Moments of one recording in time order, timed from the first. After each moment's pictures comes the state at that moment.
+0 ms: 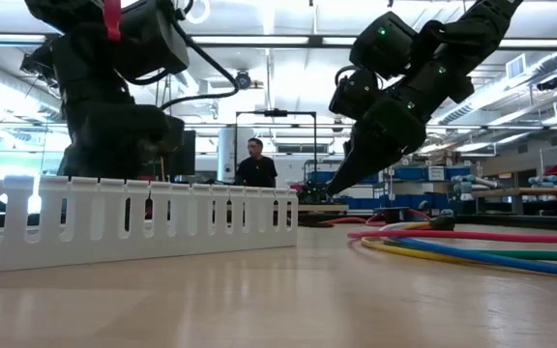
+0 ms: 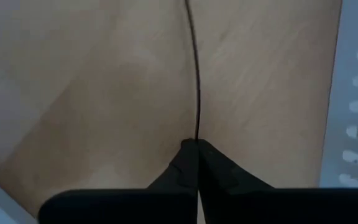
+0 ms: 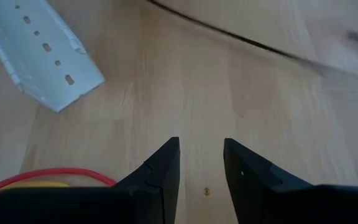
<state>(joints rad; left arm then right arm) -0.17 1.54 0.72 -0.40 -0.06 -0.91 -0.08 1.60 0.76 0.12 -0.07 -0.03</state>
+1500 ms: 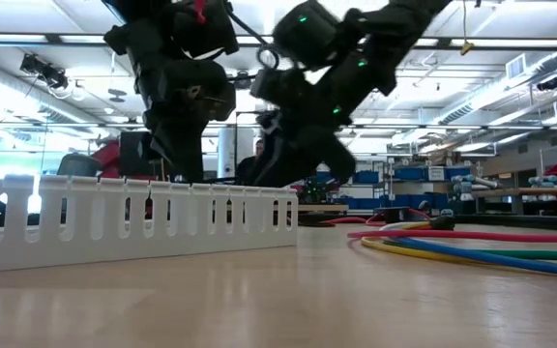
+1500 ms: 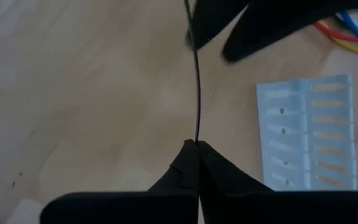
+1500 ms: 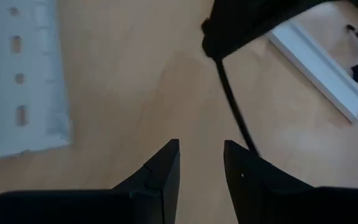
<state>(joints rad) 0.03 1.55 0.95 -0.52 0.07 -0.59 0.00 1.95 1.21 -0.01 0.00 -0.56</state>
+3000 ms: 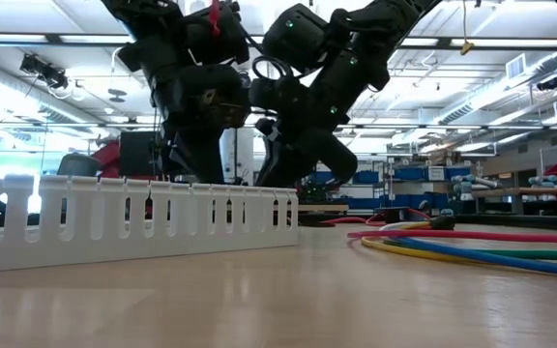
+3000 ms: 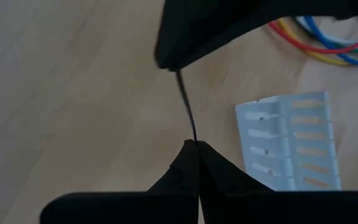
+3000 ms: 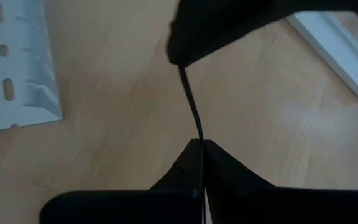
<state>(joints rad) 0.05 1.61 0.95 -0.38 0.16 -0.53 -0.02 1.96 1.28 -0.17 0.03 -0.55</state>
